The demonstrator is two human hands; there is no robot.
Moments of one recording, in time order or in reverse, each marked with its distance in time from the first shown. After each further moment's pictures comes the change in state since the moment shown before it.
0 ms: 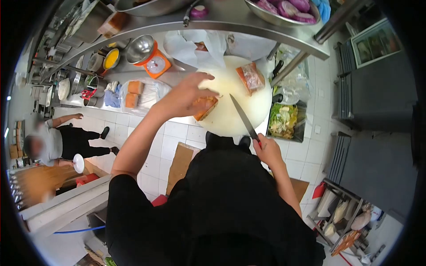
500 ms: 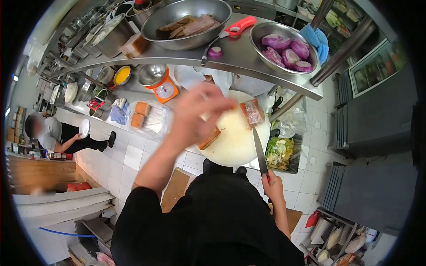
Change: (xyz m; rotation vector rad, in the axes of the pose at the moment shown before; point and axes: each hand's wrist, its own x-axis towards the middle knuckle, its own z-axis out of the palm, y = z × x) left_hand 0.055 0.072 -0.059 -0.038 0.673 -0.089; right_hand -0.028 0.023 -0.015 0.232 0.163 0.142
